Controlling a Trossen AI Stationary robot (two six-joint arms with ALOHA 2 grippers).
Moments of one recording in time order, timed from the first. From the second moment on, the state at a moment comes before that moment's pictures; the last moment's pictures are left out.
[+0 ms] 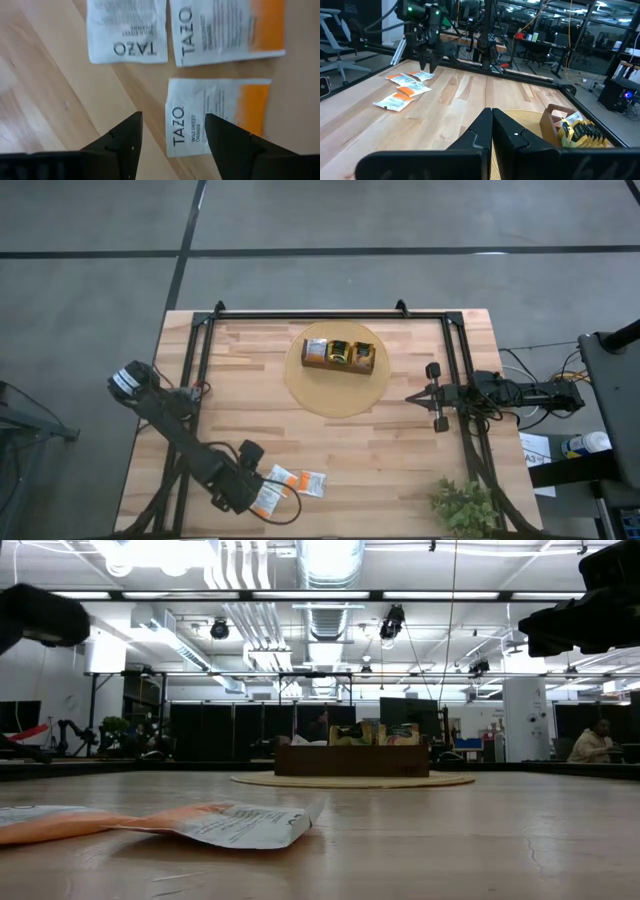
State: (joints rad) left arm -0.80 1.61 1.02 -0.78 -0.12 -0.28; right arm 0.05 0.02 0.04 -0.06 -0.02 -0.16
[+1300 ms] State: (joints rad) left arm -0.80 1.61 0.86 -0.56 -0.07 -0.36; right arm 0.05 0.02 0.04 -0.06 -0.02 -0.16
